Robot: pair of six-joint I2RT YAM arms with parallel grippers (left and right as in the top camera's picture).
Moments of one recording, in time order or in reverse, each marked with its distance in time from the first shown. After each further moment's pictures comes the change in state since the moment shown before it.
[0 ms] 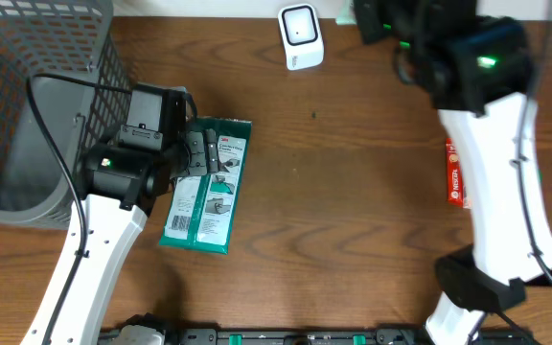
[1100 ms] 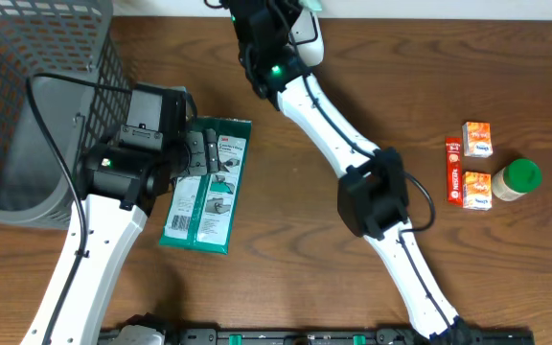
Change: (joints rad) left arm 0.000 0.000 0.000 0.001 0.000 0.000; right arm 0.164 0.742 0.004 1.029 0.659 -0.863
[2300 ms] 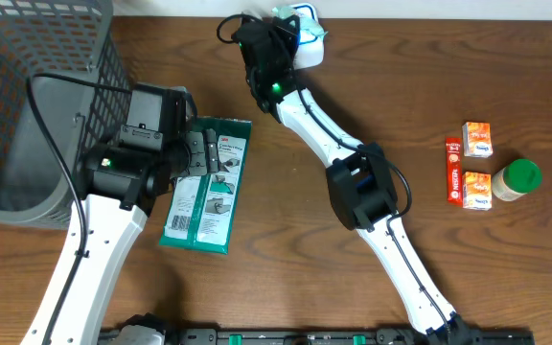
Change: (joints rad) left arm 0.000 0.000 0.000 -0.001 0.000 0.000; right arm -0.030 0.167 0.000 0.034 -0.007 -0.047
